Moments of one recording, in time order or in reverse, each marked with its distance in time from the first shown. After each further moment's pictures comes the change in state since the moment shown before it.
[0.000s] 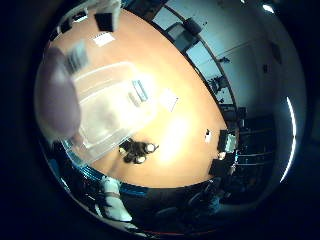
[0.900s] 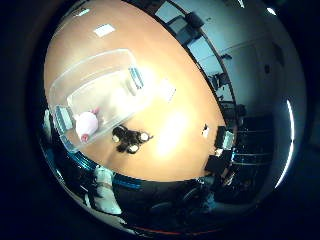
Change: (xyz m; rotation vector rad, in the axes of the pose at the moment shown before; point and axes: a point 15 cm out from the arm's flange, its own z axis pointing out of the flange) arm 0.049 0.052 -0.019 -0.060 0.031 0.089
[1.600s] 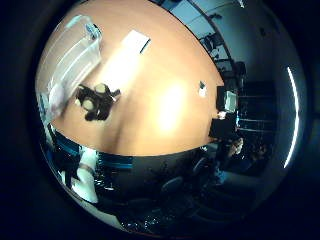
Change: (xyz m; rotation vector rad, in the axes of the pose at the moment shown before) arm 0.180 0.187 0.065 -0.209 0.033 0.324
